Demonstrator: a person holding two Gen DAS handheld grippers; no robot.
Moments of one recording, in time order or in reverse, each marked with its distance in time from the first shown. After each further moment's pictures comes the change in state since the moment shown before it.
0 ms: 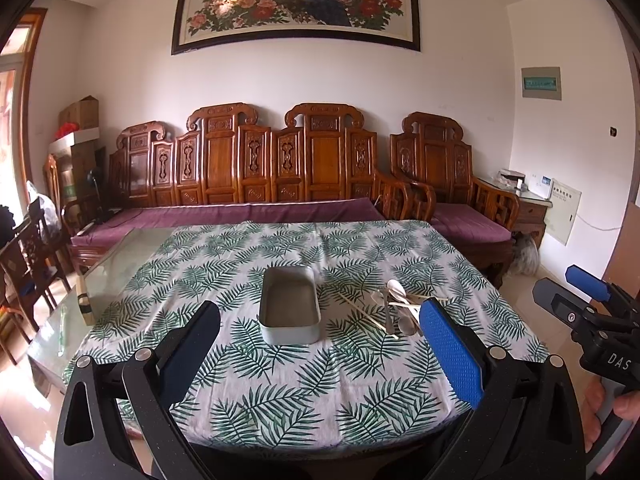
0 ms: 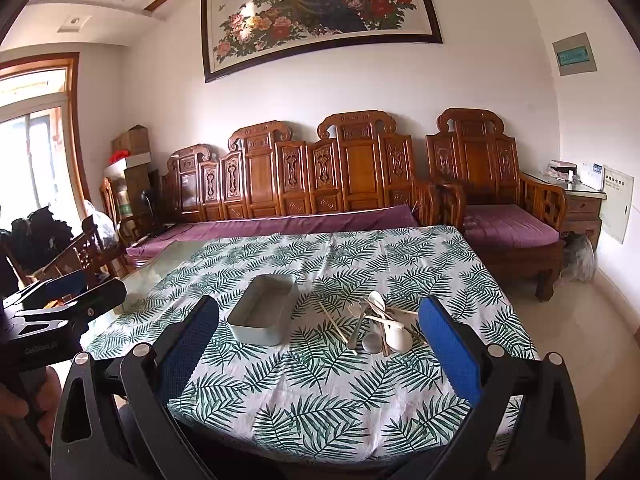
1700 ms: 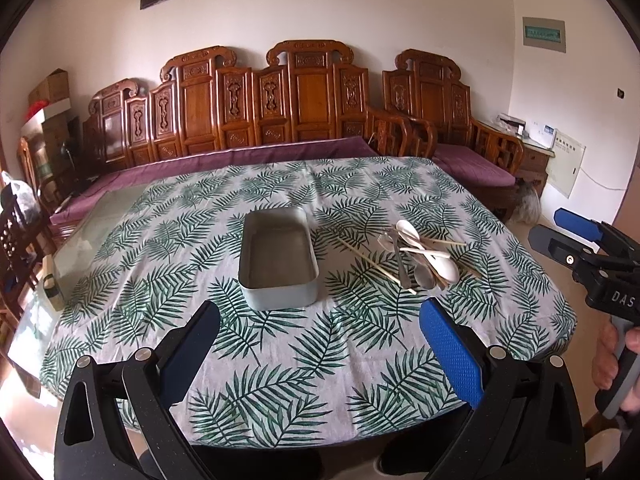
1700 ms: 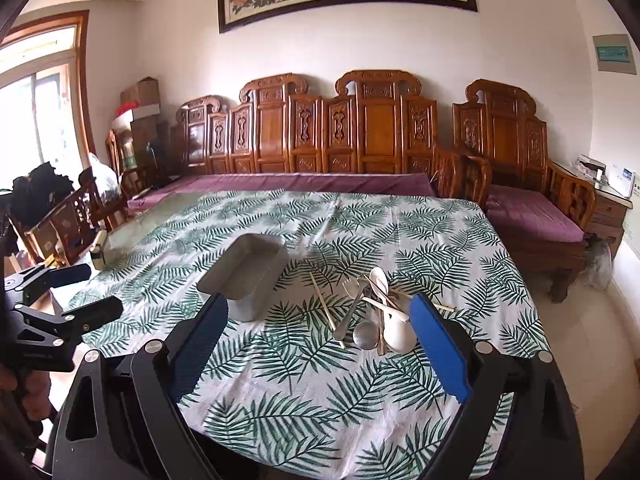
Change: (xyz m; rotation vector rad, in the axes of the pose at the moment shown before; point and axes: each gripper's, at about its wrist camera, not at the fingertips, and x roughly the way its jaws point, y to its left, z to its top) left arm 0.117 0.006 -0.036 0.048 0.218 -0.041; right arm 0.132 -0.042 -0.023 -0.092 0.168 0.057
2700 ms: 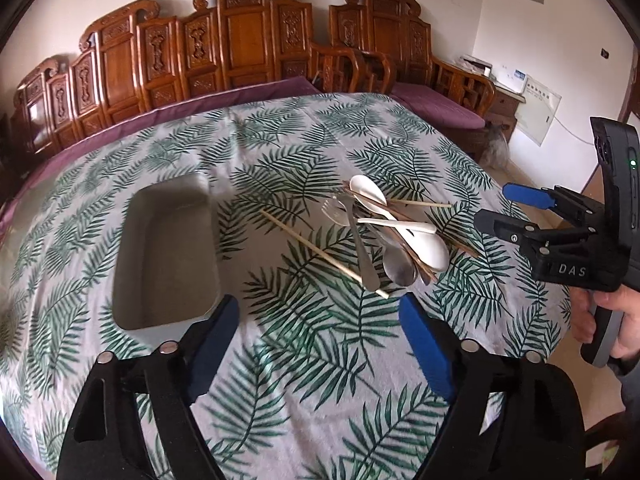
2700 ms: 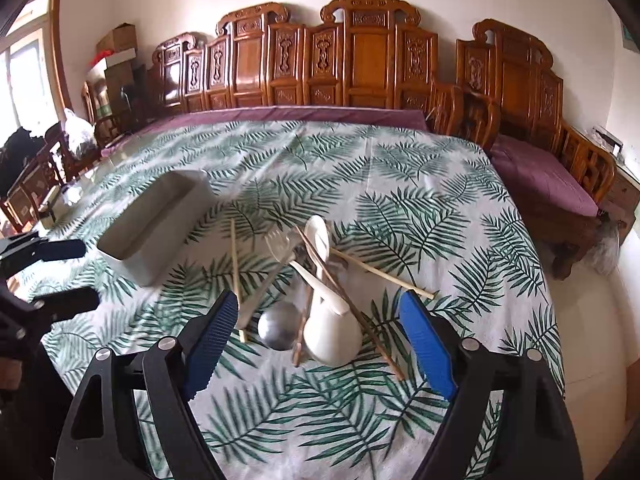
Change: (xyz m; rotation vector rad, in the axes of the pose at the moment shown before) left arm 0.170 -0.058 0.028 0.099 0.215 -0.185; right arm 0.152 -0.109 -0.016 -0.015 0.233 -0.008
